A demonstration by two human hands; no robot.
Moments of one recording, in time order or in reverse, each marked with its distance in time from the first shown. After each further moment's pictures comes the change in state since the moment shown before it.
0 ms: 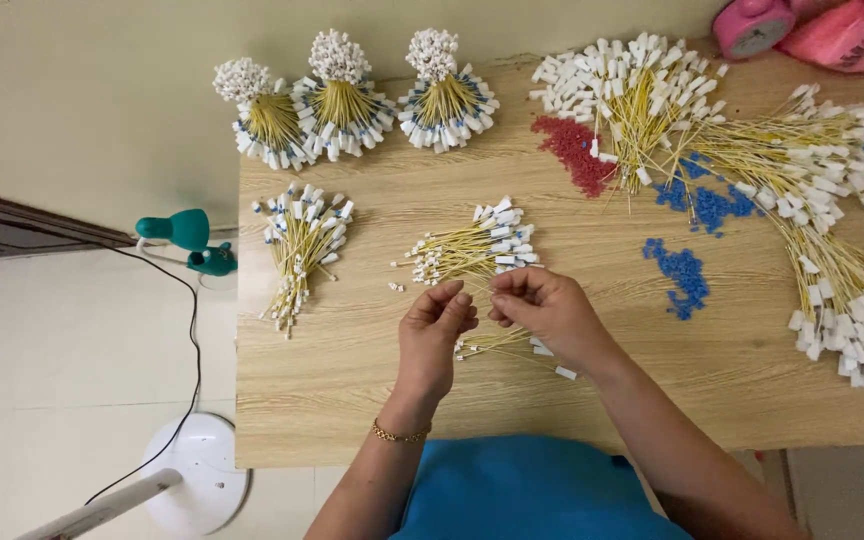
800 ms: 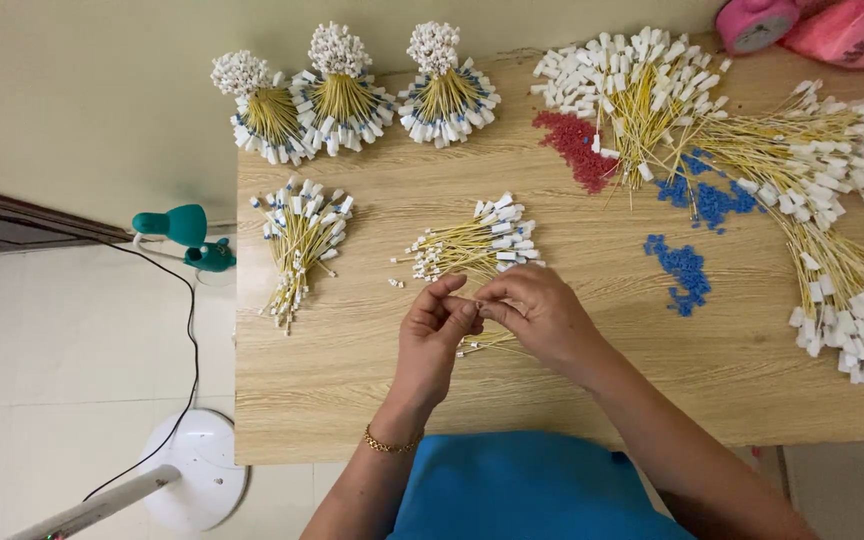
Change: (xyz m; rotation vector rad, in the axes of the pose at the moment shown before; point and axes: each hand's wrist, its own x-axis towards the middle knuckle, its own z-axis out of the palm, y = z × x) left_hand -0.020 0.020 0.002 0.031 -0.186 0.090; right_hand -0.009 -0.035 0.025 -0.917 0.063 -0.596
